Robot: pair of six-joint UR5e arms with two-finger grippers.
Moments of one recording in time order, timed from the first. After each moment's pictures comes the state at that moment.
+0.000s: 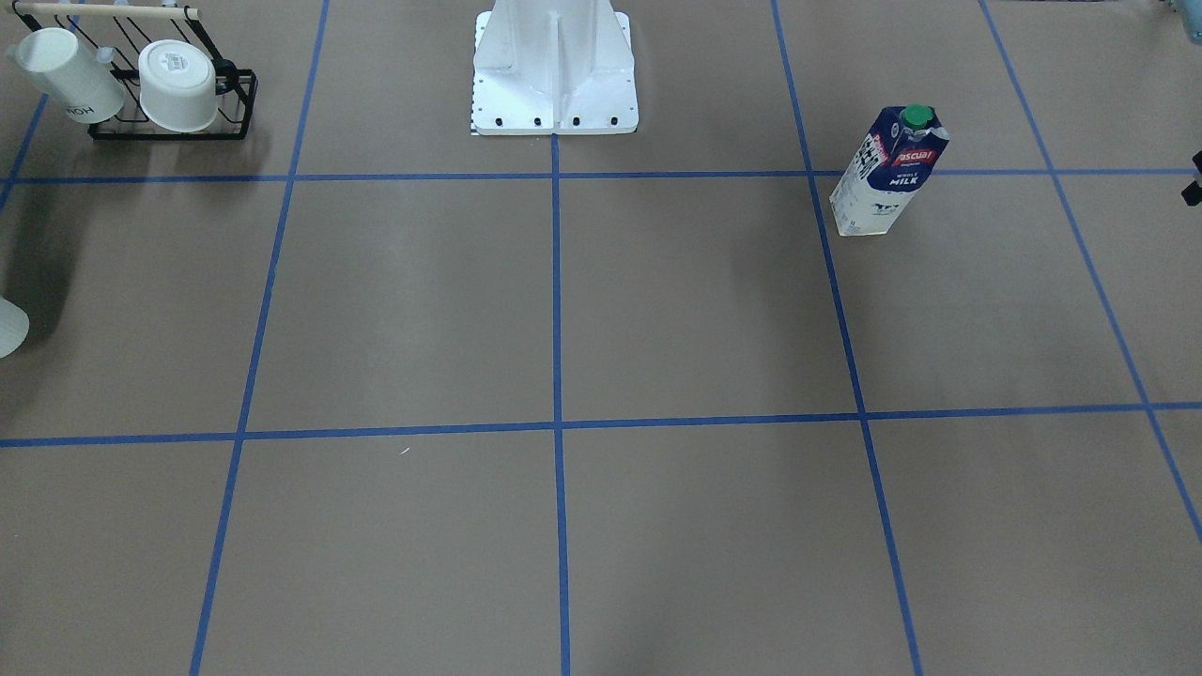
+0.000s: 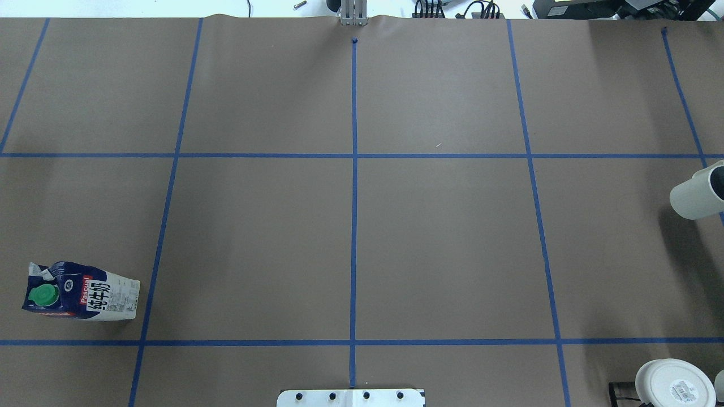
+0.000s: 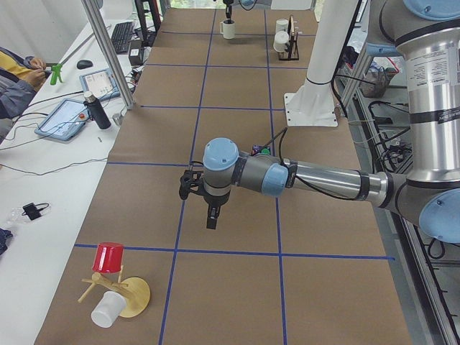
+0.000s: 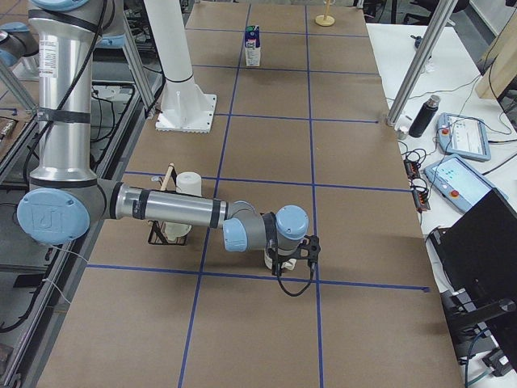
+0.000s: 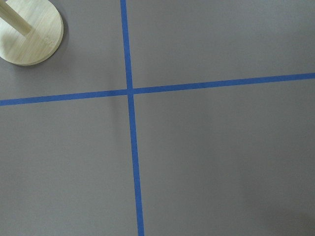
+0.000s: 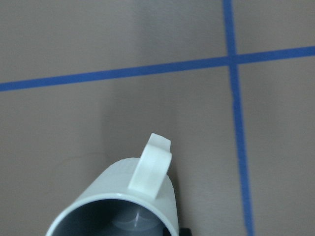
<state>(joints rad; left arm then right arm) -1.48 -1.39 -1.89 -1.70 -2.35 -0.16 1.34 -1.63 1.63 -1.33 2.44 0.44</state>
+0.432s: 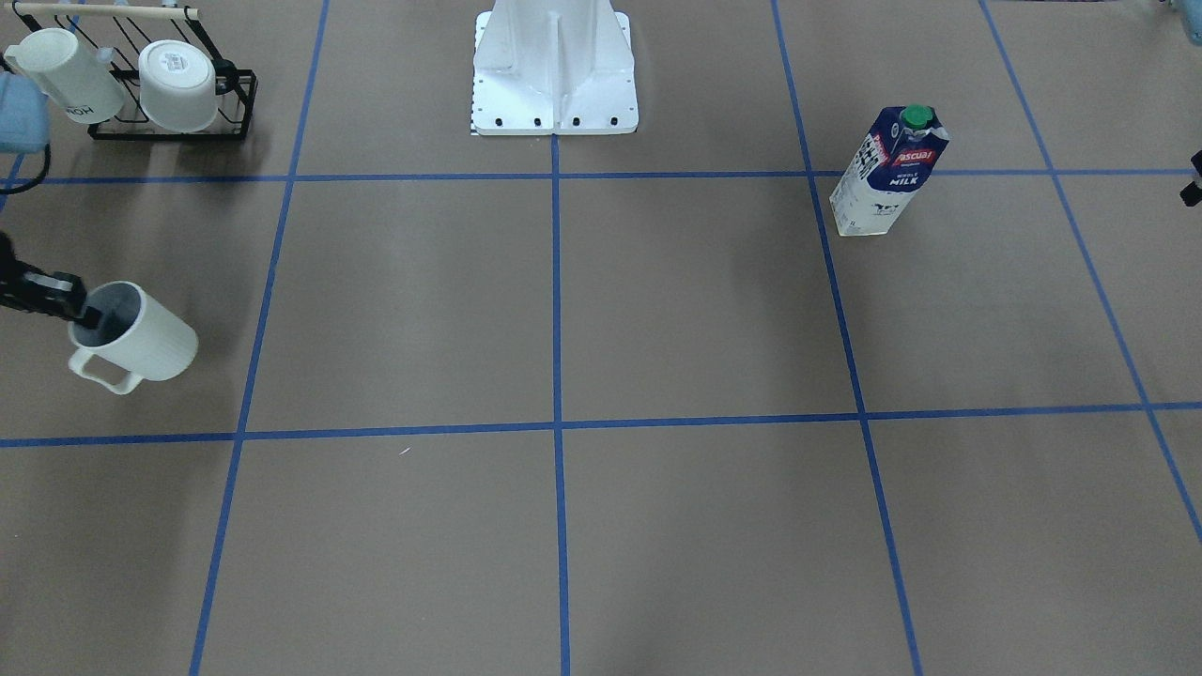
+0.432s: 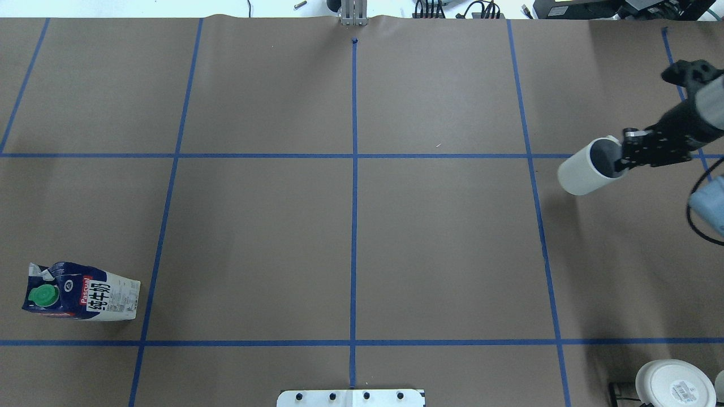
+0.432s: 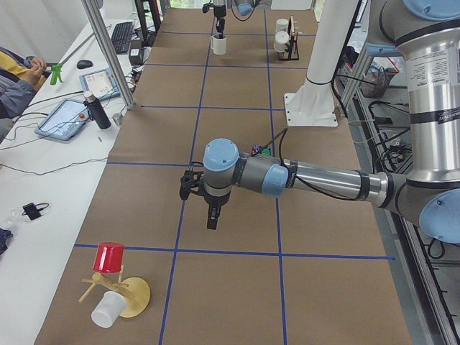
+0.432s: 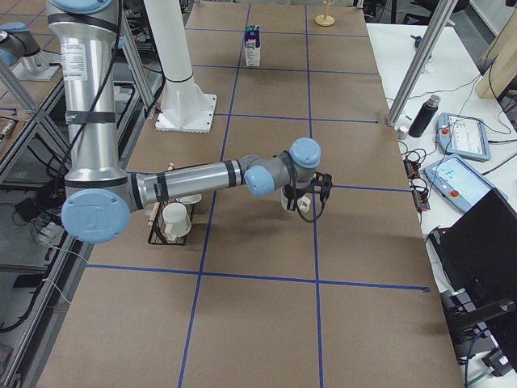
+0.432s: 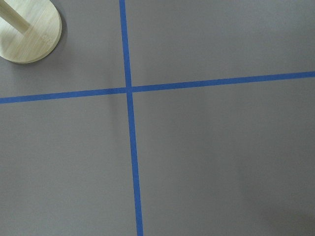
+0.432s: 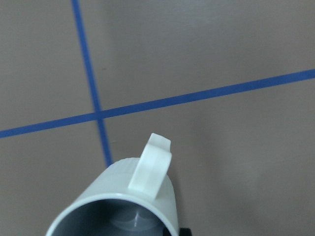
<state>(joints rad) -1.48 -1.39 -1.89 -1.70 -2.35 -0.16 1.03 -1.41 1.78 -1.34 2.35 1.00</state>
